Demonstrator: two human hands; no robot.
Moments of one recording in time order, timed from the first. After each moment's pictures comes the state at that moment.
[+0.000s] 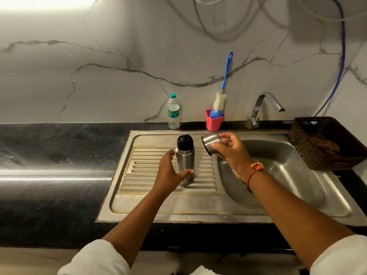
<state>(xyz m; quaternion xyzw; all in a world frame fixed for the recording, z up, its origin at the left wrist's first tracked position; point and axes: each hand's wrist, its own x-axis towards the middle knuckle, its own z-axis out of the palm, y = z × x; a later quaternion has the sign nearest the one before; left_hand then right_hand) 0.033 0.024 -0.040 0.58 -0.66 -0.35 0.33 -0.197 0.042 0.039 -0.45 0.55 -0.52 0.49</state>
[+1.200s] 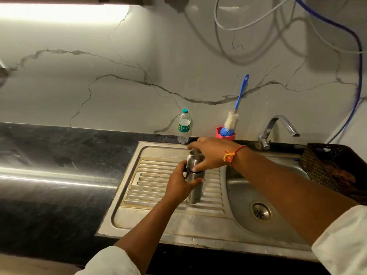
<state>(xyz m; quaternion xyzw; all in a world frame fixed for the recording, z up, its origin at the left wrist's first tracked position) 0.018 0.000 -0.031 0.56 -0.62 -0.40 0.38 -0.127 -0.033 0.124 -0.84 0.52 0.09 0.10</state>
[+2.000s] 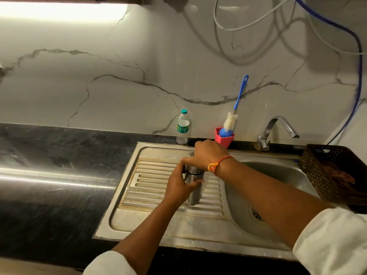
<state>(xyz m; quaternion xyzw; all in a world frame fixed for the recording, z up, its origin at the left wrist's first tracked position) 0.014 0.001 -0.029 0.57 -0.61 -0.39 0.39 -0.104 -0.035 0.101 -0.75 0.66 0.02 0.06</state>
